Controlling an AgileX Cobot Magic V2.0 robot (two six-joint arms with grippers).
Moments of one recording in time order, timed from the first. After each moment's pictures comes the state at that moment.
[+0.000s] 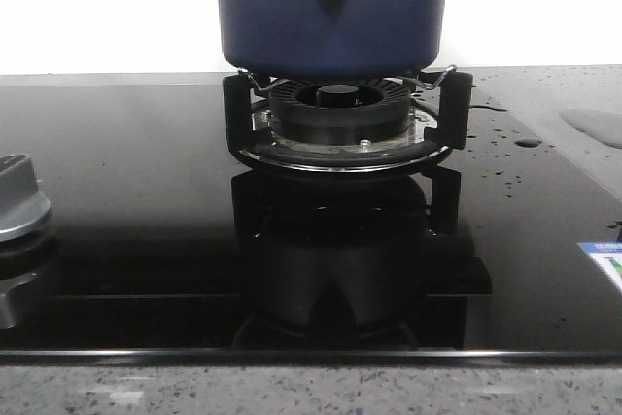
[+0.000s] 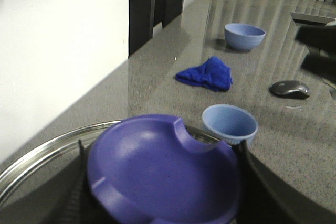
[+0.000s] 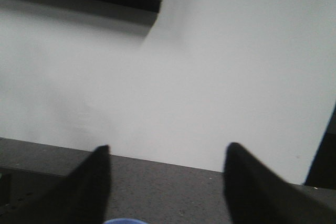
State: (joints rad) left arm -0.34 1.68 -1.50 -1.49 0.99 1.51; right arm -0.14 0.49 -0.50 -0.96 -0.08 0.77
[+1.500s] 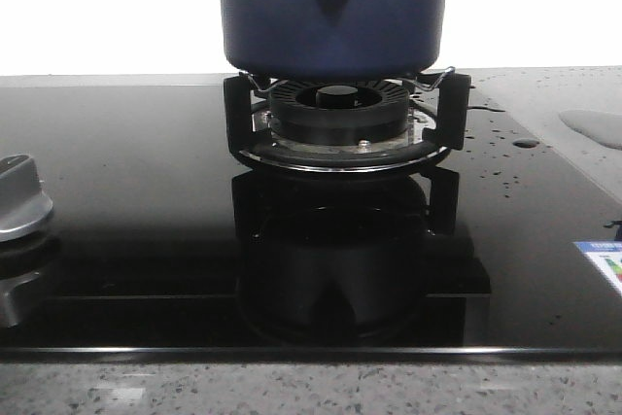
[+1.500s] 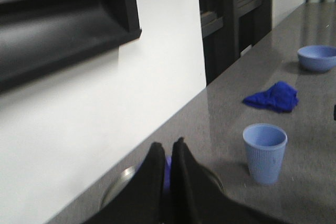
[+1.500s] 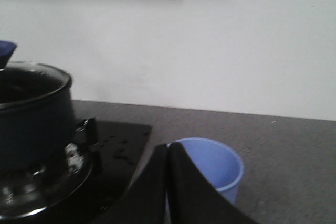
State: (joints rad) left arm -0.09 1.03 -1.26 -1.27 0.92 1.27; right arm 0.32 0.25 -0.42 -0.73 0.33 0.67
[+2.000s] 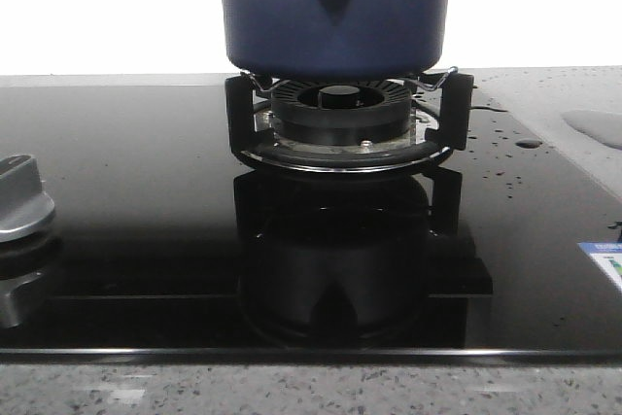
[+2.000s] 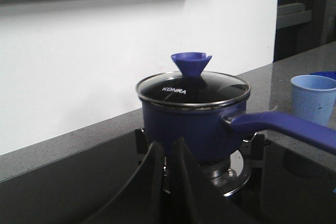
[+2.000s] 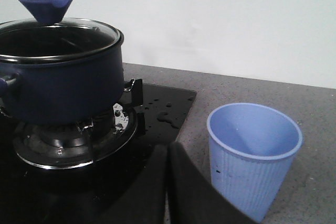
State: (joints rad) left arm -0.09 0.38 -0.51 -1.28 0.58 1.26; right arm 0.55 0.24 -0.41 -0.71 0.46 0.67
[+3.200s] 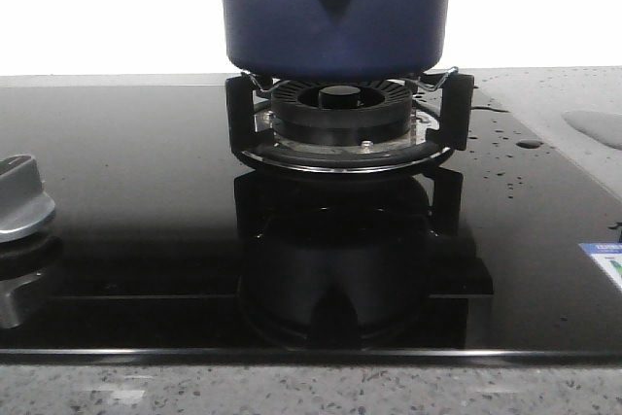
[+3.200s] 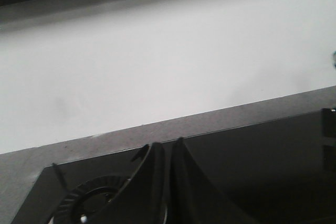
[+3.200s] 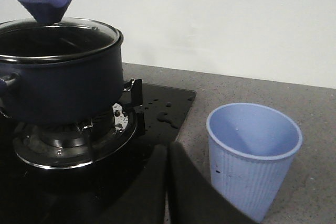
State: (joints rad) left arm -0.06 0.32 -0.43 -0.20 0.17 0.35; right arm 0.55 0.24 -0.41 -0.70 0.46 0.67
